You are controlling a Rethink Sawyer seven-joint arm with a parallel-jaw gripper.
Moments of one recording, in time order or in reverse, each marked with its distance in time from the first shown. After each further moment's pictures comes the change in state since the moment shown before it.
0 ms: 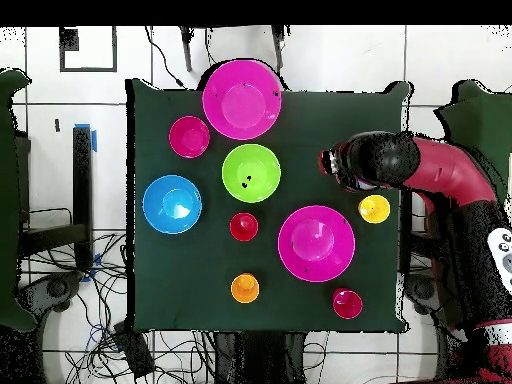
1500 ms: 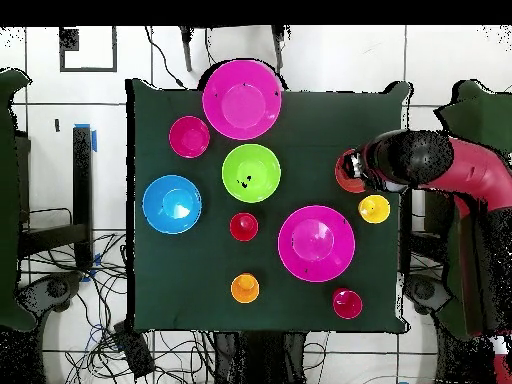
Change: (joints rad) arm -0.041 -0.001 0.003 -0.052 -0.009 0.104 -0.059
